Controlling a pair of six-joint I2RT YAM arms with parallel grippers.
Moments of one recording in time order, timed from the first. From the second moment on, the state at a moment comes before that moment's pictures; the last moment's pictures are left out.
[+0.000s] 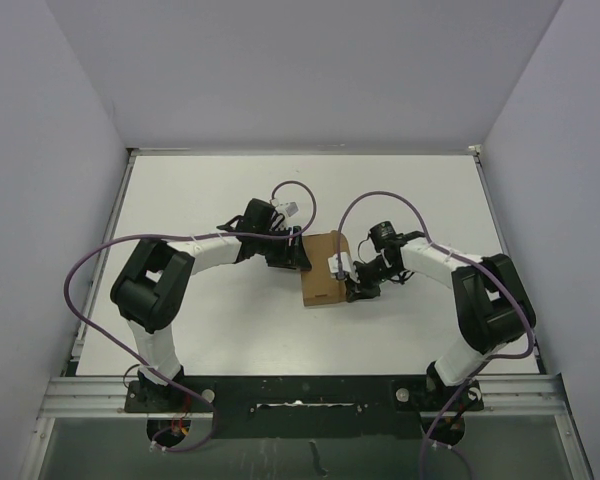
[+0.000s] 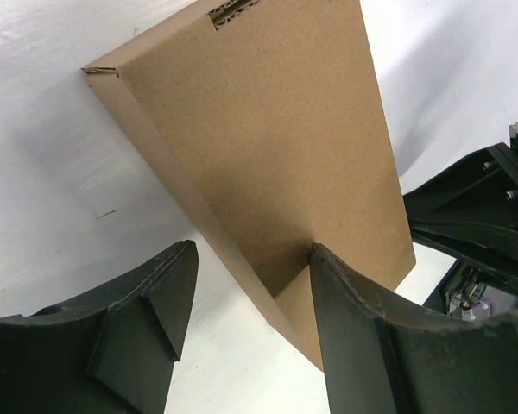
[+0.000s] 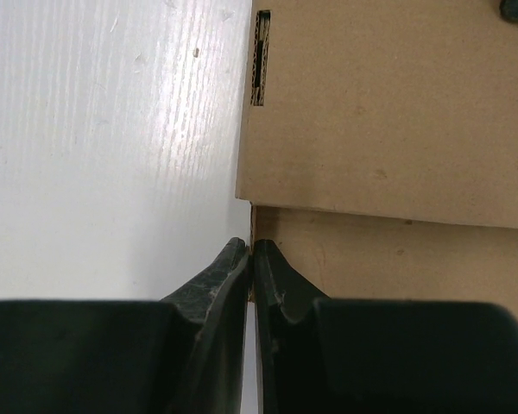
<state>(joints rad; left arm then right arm) -0.55 1.86 1.09 -0.08 0.49 -0.49 0.38 1.63 0.89 -0.65 -0.76 -1.27</state>
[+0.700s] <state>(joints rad) -0.55 1.86 1.09 -0.09 0.49 -0.50 0.41 1.65 0.93 -0.69 -0.77 -1.21</state>
